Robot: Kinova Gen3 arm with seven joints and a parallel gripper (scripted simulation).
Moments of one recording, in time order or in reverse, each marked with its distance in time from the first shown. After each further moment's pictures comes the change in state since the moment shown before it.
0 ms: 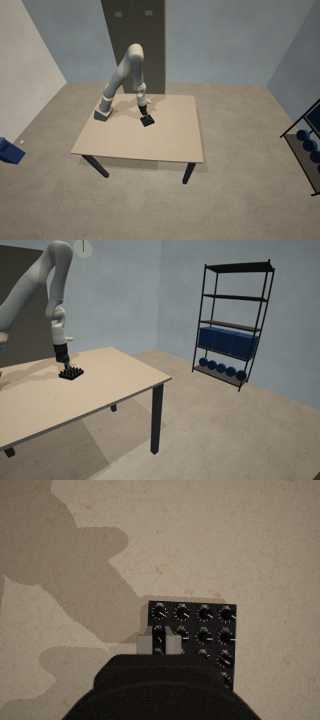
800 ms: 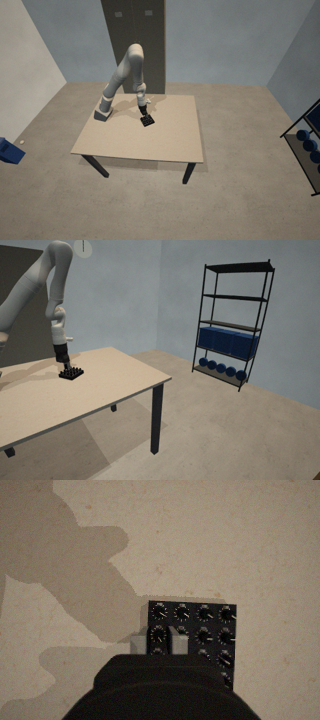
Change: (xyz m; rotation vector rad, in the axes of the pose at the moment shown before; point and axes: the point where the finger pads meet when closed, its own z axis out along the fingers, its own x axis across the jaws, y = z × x) arm 0.000 0.000 0.000 0.000 0.000 -0.001
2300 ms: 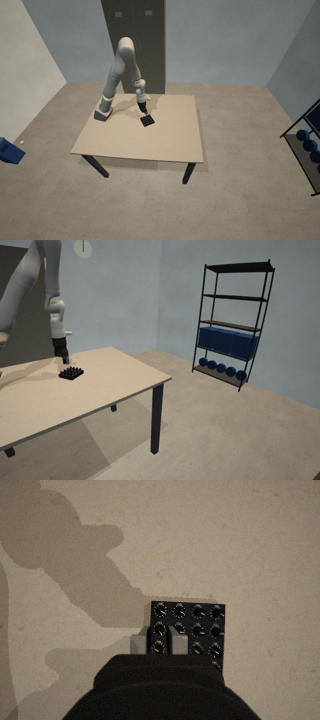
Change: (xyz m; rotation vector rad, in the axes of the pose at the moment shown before) arm -0.001 0.001 -0.037 -0.004 -0.003 -0.001
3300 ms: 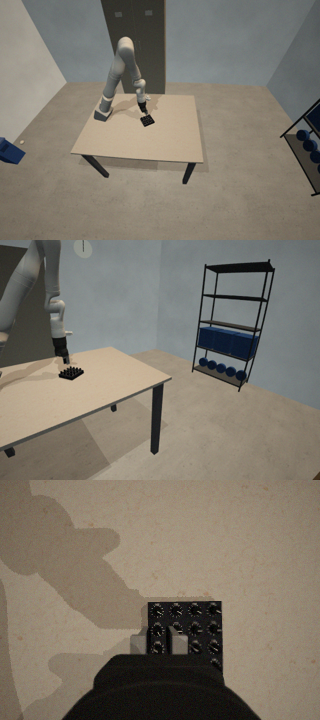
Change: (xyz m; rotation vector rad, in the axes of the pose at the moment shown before) arm 0.003 -0.001 -0.001 0.000 0.002 0.064
